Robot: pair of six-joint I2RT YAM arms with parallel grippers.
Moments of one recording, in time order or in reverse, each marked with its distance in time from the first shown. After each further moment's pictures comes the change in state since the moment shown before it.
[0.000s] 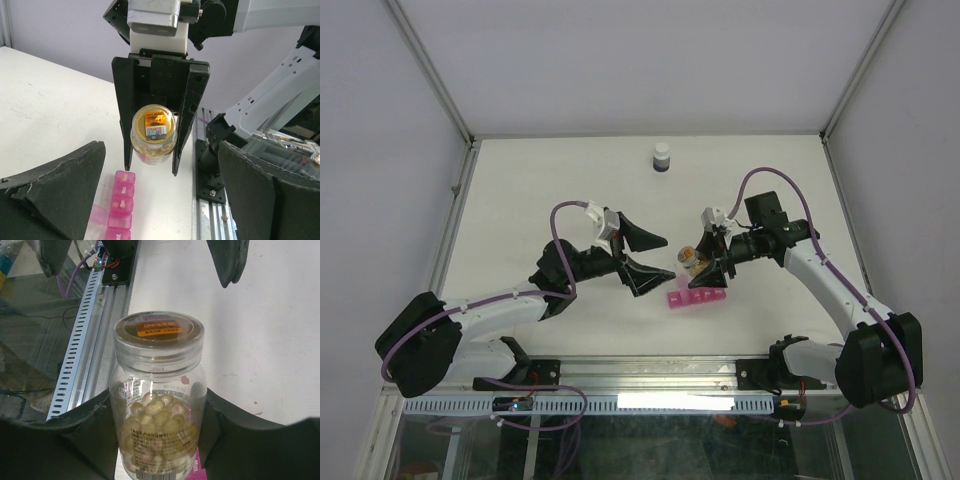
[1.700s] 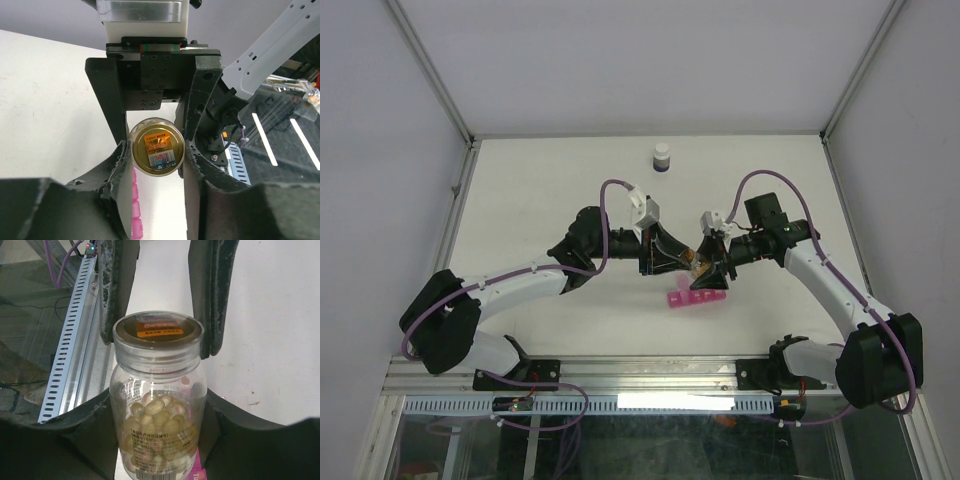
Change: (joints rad) left arm -0.002 0.177 0.294 -0.352 0.242 0.180; right arm 0.008 -0.002 0.000 -0.045 0.048 -0.058
